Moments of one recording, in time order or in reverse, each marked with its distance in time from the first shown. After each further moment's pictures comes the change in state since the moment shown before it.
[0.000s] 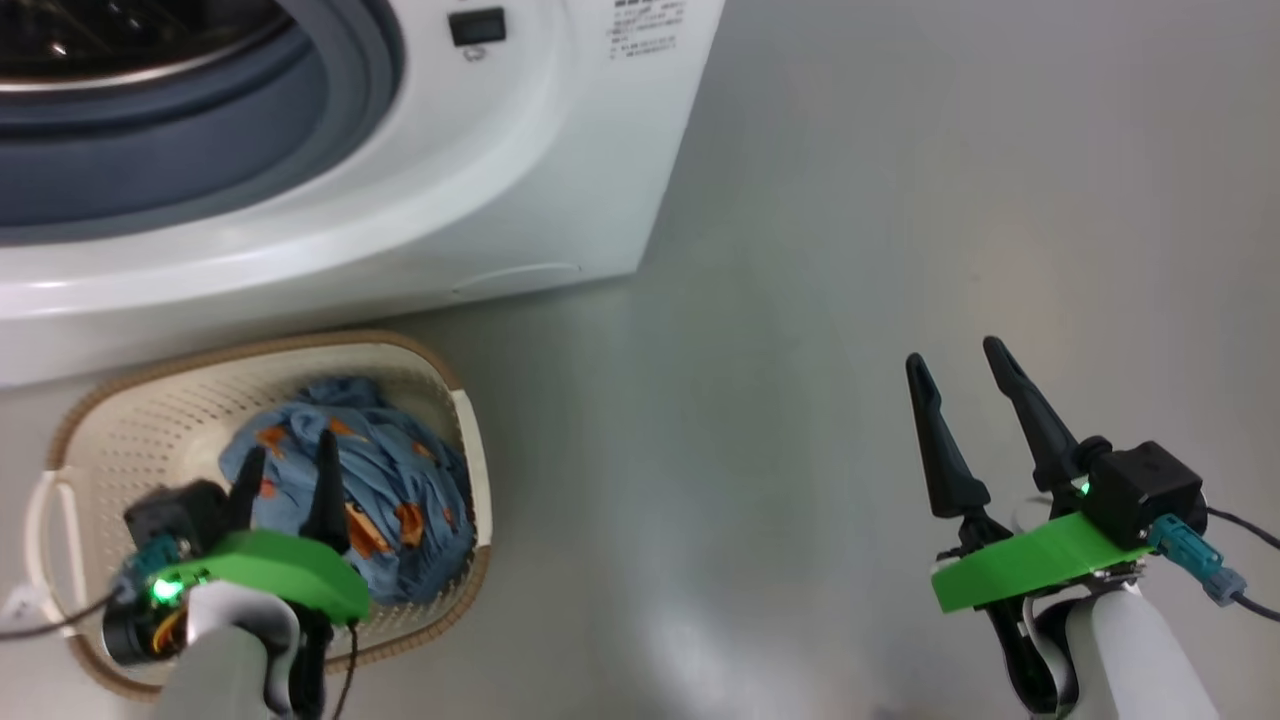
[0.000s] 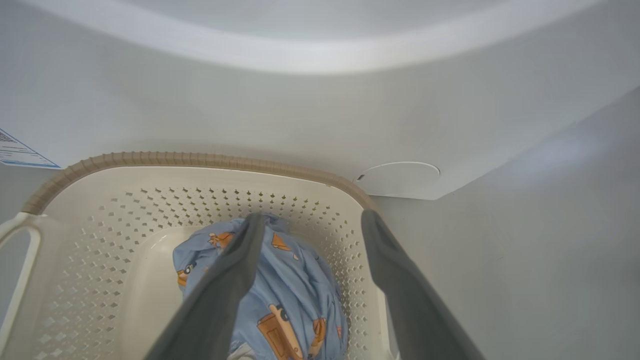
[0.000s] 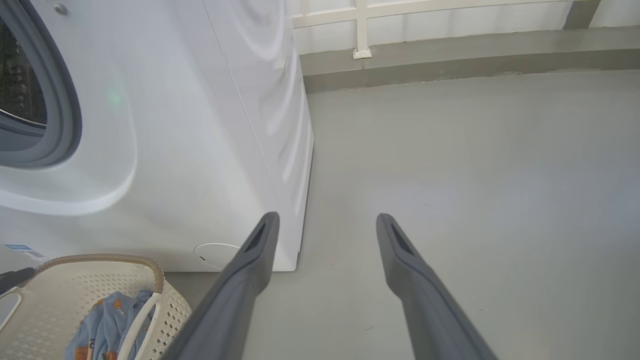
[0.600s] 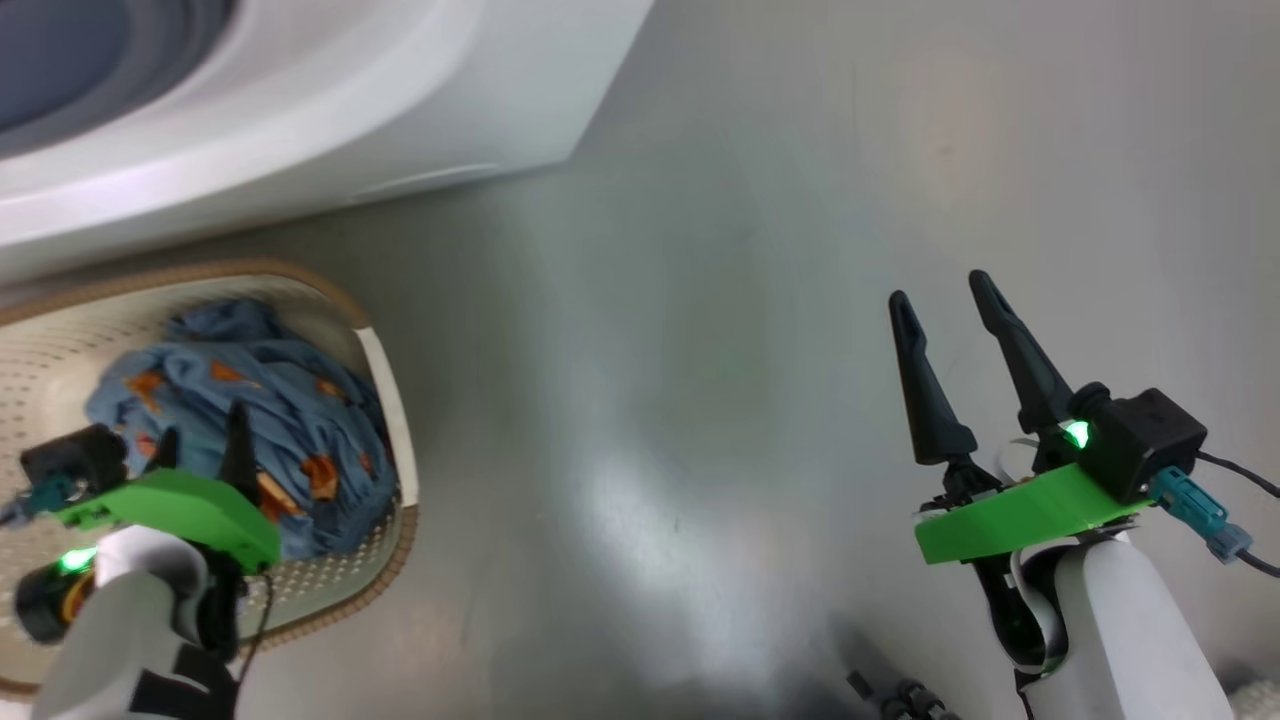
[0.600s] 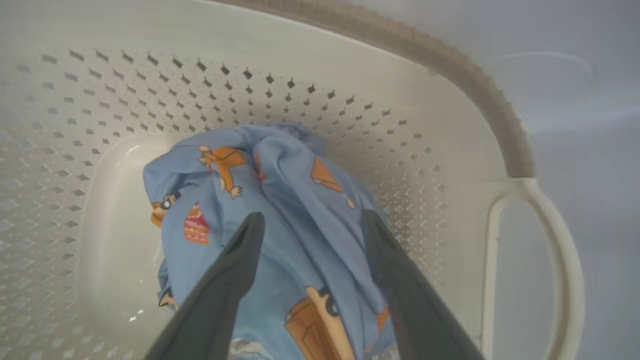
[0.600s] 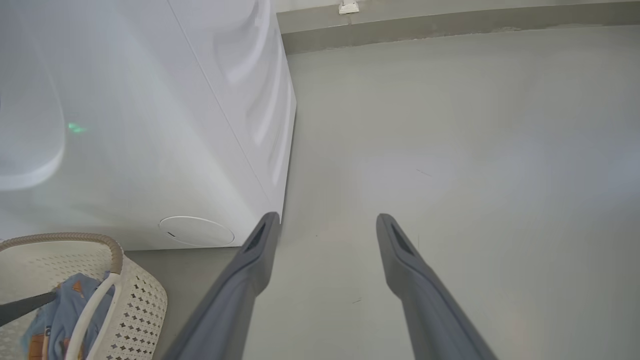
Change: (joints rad) left arm -0.259 0.082 0.064 0.369 -0.062 0.011 0.004; right arm -0.088 -0.001 0.035 -0.028 0.032 0.000 0.000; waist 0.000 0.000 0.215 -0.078
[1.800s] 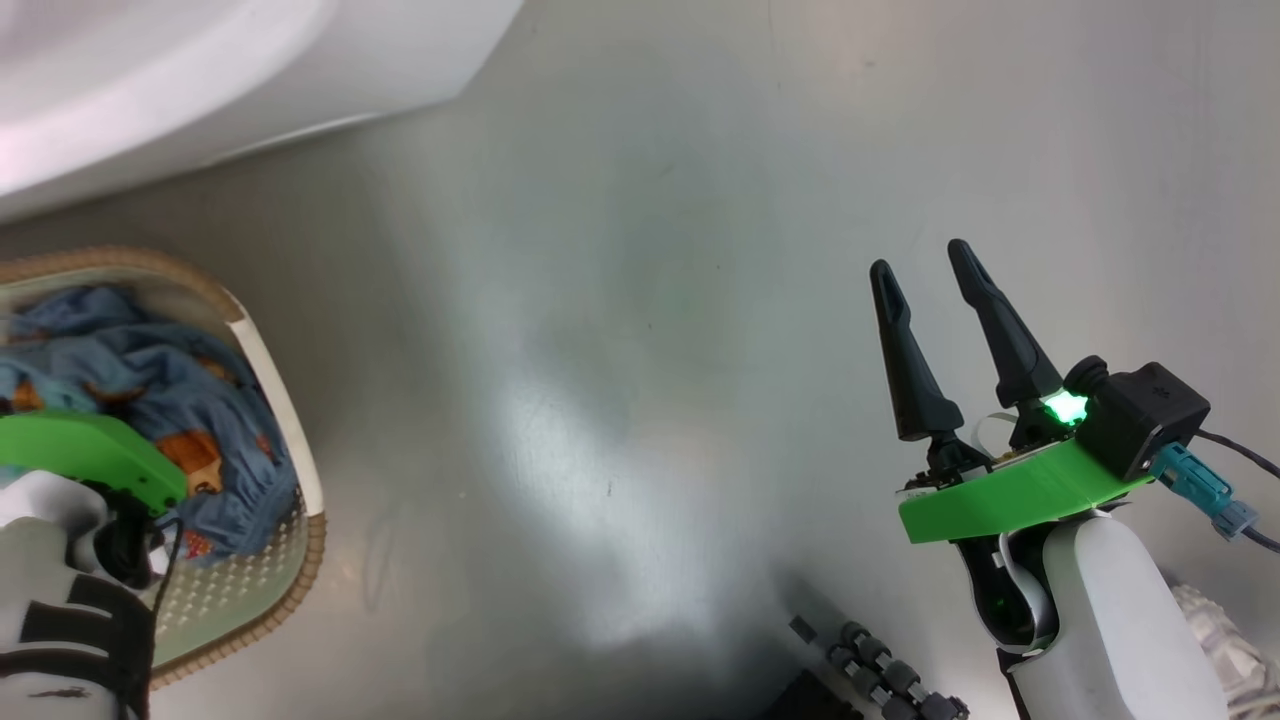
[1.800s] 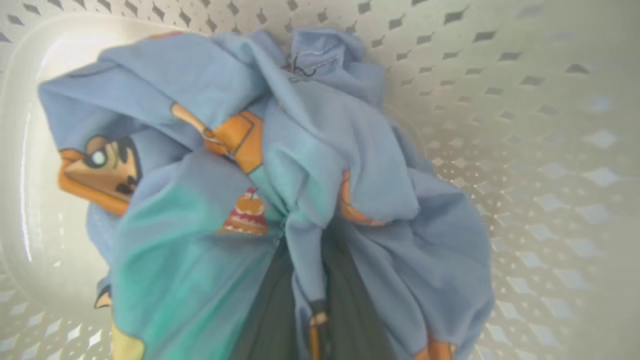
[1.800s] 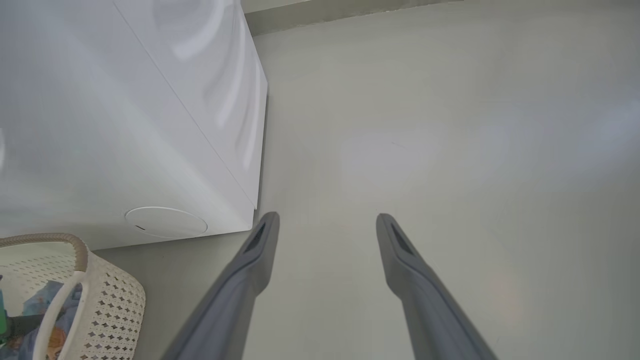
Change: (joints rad) left arm -0.210 0.099 0.043 0.239 -0.098 0.045 0.193; right arm -0.042 0.001 0.048 -0.008 0.093 0.000 0.000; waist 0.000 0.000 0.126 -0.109
